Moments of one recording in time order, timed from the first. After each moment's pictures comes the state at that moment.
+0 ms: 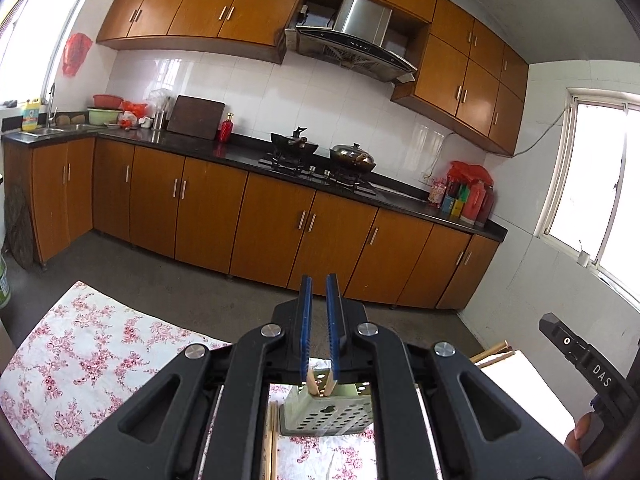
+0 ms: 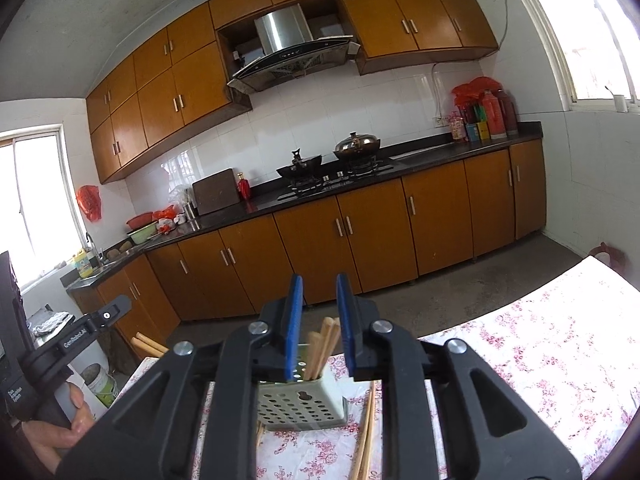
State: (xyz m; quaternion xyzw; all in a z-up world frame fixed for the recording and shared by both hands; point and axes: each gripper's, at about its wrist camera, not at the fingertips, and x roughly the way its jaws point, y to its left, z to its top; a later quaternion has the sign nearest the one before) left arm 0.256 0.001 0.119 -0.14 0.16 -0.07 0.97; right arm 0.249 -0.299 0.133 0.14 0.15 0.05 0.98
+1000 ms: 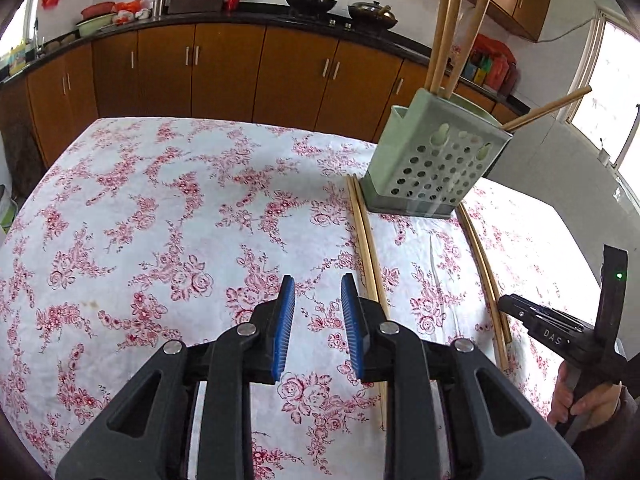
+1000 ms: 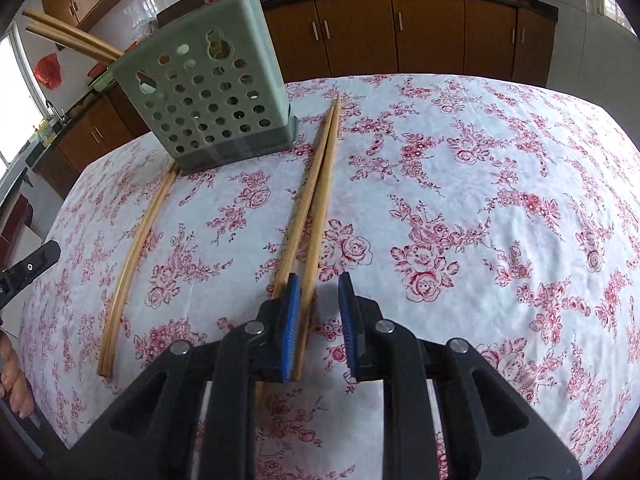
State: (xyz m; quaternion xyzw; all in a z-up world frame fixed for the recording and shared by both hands) left arm 0.212 0.034 -0.054 -0.09 0.40 -0.09 0.91; right arm 0.245 -0.264 -0.101 0.07 0.45 0.05 0.89
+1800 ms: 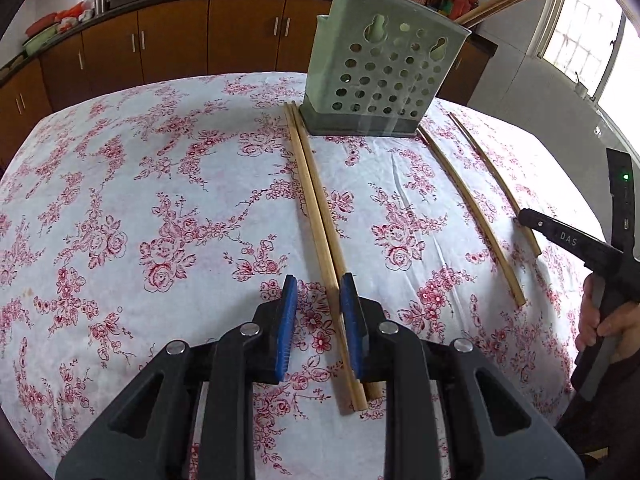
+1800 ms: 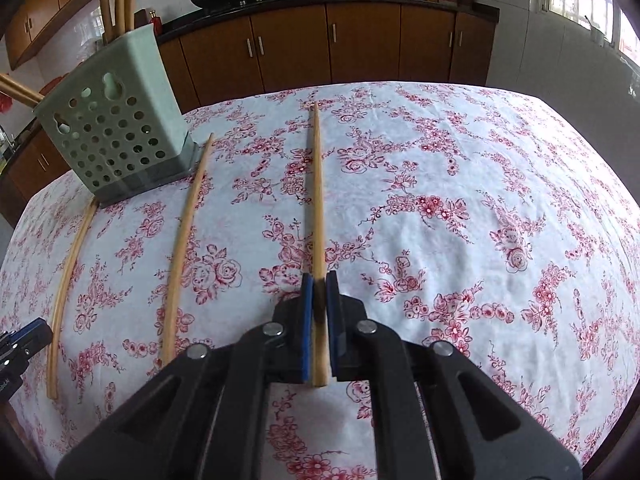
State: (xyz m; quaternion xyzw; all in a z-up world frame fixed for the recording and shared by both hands) left arm 0.214 -0.014 -0.094 -0.02 0.45 -0.15 0.88; right arm 0.246 -0.317 -0.100 0.07 0.43 -0.06 0.90
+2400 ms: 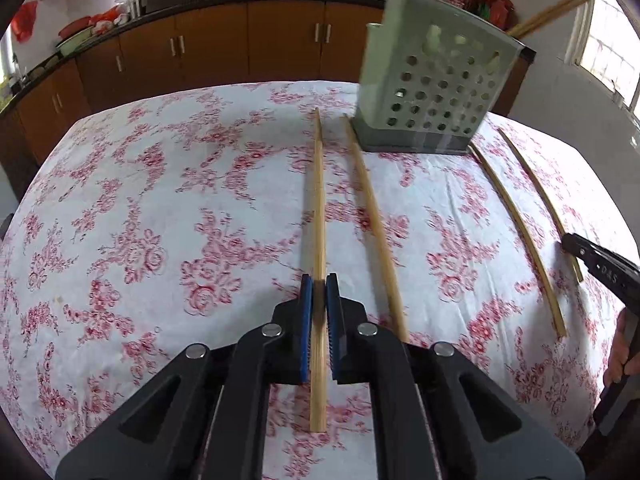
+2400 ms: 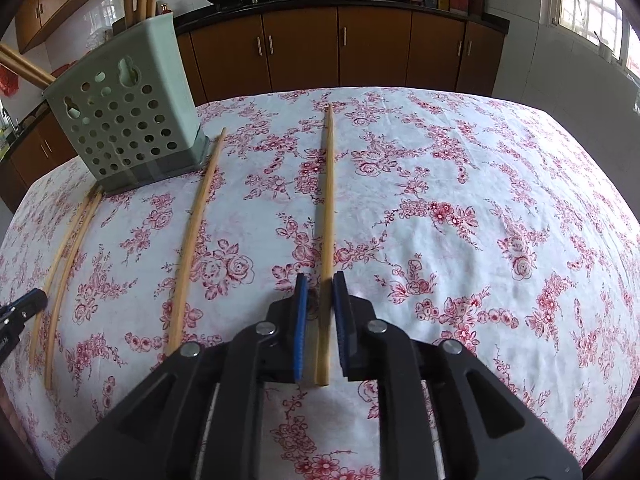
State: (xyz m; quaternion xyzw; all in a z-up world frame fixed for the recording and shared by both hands) left arm 0.236 -0.002 -0.094 -0.01 0.45 -0.06 0.89; right arm 0.245 -0.306 -0.100 0.04 0.43 -0.05 0.90
